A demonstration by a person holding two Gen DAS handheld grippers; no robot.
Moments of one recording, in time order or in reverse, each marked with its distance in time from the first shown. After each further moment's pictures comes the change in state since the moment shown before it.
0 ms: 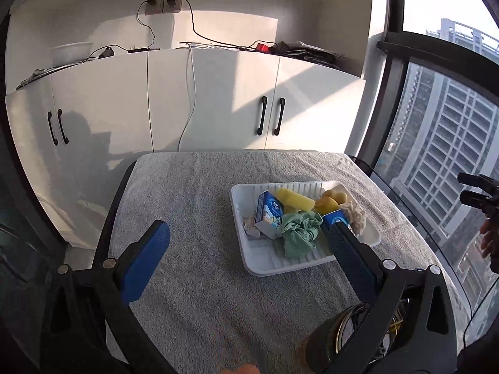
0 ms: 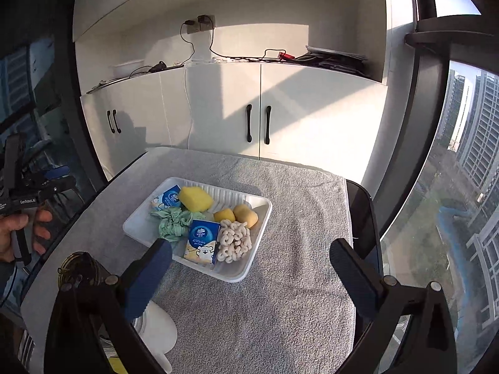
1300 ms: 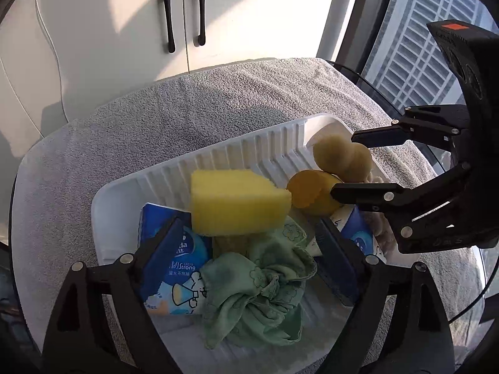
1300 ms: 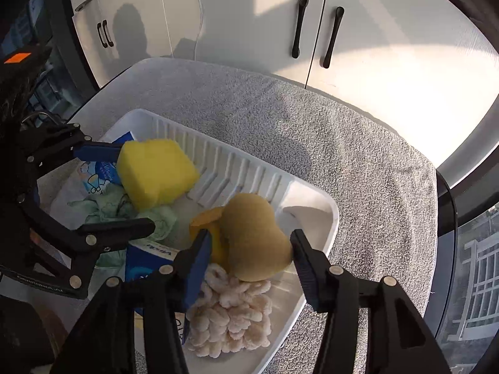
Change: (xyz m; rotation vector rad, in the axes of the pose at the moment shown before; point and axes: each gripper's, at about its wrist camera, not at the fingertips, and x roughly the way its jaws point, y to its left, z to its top) left arm 0.248 -0.083 0.022 0.207 0.428 -0.162; right arm 0.272 0.010 0.032 -0.150 0.434 0.089
